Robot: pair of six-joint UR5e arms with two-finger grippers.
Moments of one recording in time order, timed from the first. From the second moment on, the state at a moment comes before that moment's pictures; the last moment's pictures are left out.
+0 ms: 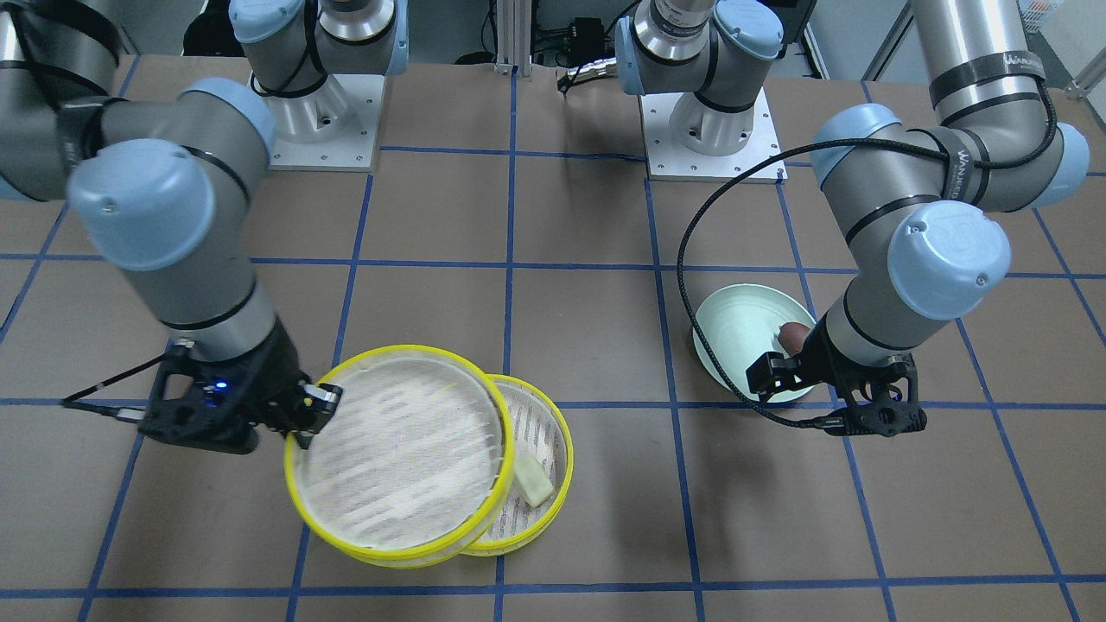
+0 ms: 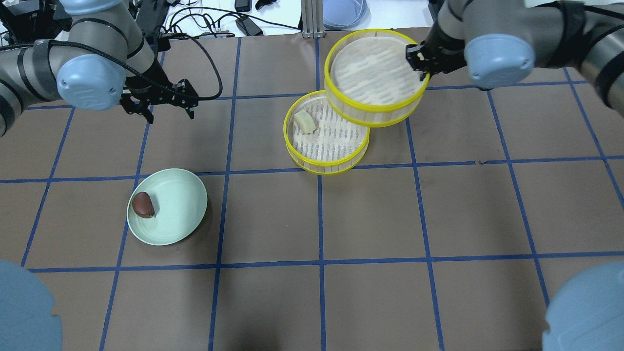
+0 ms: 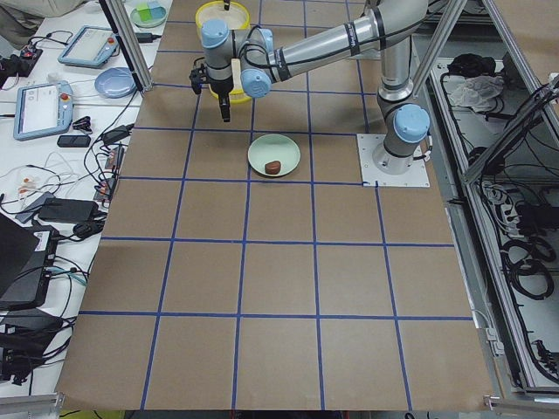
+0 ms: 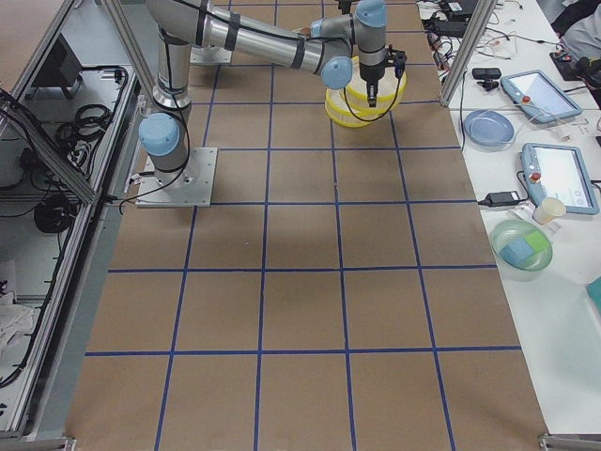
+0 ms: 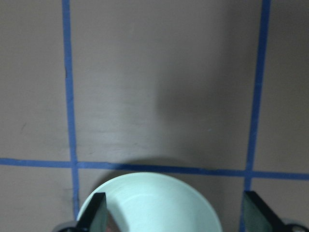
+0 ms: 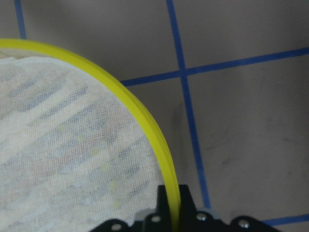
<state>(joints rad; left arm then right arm) -1.42 -1.88 -1.65 -1.25 1.68 0.15 1.64 -1.22 1.56 -2.11 -1.55 0.25</state>
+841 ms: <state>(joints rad) -1.26 -1.92 -1.83 -1.26 1.74 0.33 1.76 -1.16 1.61 -2.20 -1.61 0.41</state>
